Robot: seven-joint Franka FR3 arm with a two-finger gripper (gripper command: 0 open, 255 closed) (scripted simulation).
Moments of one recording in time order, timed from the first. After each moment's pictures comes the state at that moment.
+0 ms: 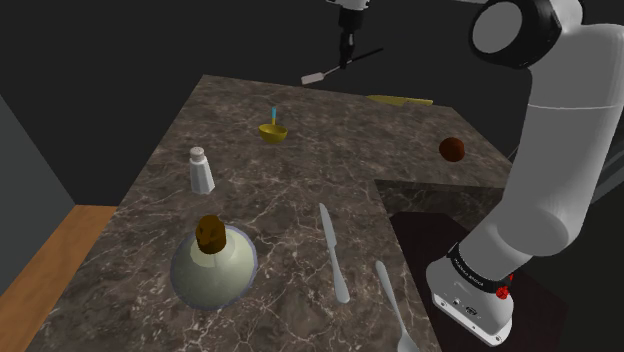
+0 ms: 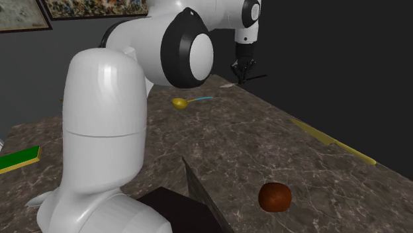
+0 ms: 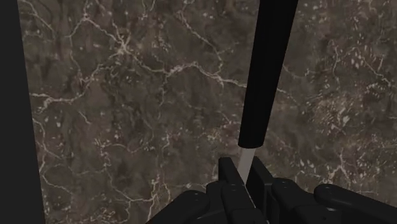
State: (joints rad) arm 0.00 0.44 -0.18 -1.25 0.02 1.65 -1.12
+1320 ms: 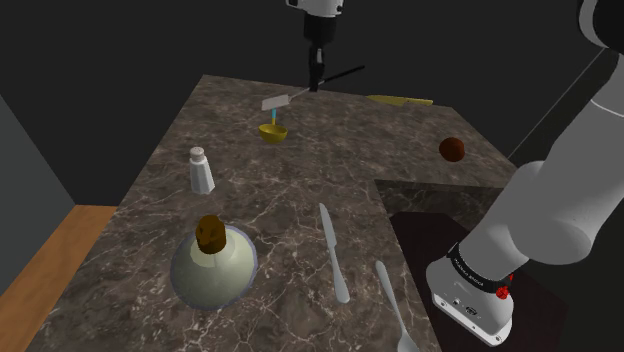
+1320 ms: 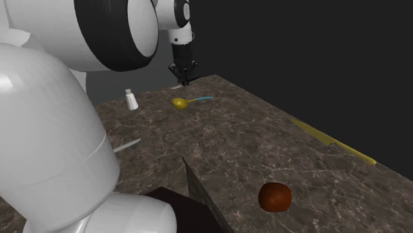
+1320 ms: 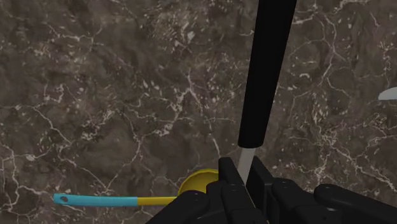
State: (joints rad) arm 0.28 0.06 -0.03 -1.76 -0.04 1.77 -0.70
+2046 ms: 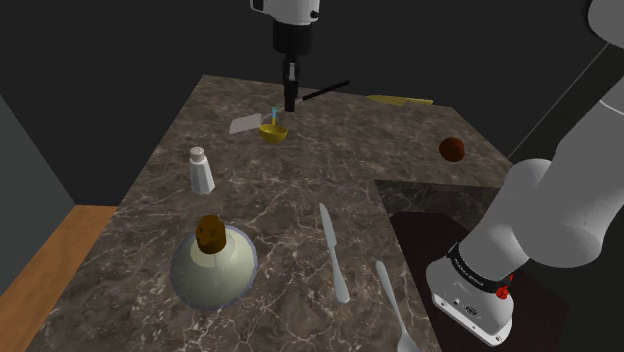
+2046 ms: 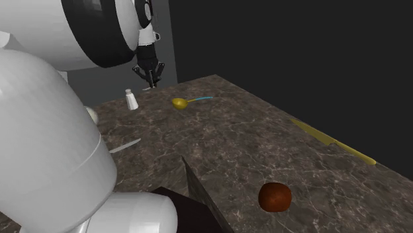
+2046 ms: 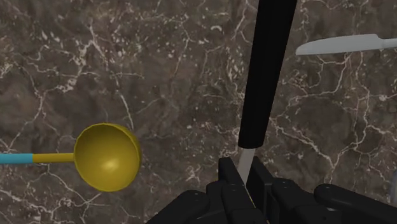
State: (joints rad) arm 0.40 0.01 0.10 -1.81 -0.03 1.77 -0.45
